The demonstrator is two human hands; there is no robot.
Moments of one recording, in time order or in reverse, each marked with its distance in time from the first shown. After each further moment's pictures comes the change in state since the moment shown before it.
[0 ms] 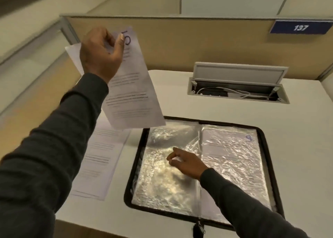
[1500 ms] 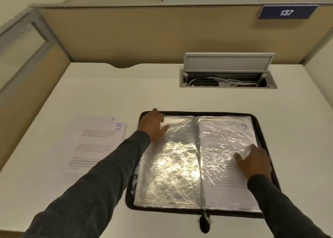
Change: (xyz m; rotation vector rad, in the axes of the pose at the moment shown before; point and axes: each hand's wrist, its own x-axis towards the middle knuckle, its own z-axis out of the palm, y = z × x) left_hand -0.209 0.003 0.117 0.132 -1.014 0.141; right_hand -0.070 0.130 -0.064 -0.289 0.750 0.743
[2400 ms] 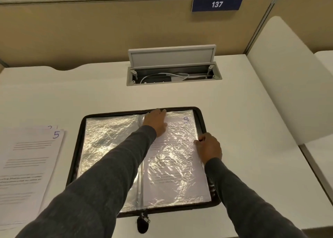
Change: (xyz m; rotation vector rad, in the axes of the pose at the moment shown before) left_hand 0.085 0.214 0.069 0.052 -0.209 0.060; right_hand 0.057 0.049 -0.030 0.329 -0.039 -0.034
